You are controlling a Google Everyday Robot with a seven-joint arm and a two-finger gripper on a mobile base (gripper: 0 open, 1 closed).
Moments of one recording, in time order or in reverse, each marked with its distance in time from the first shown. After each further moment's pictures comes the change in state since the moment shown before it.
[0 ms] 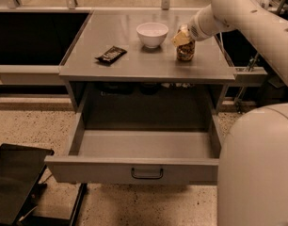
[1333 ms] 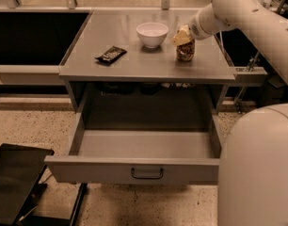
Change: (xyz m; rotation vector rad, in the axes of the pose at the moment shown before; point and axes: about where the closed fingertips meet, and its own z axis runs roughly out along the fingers) arm -0.003 -0.002 -0.002 0.008 -0.003 -0.006
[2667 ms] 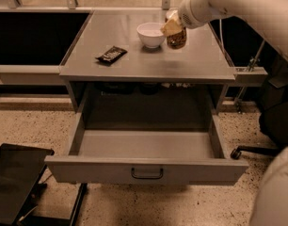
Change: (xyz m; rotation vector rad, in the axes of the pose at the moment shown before) arm -0.062 0.046 -0.059 0.021 -0.102 -0.192
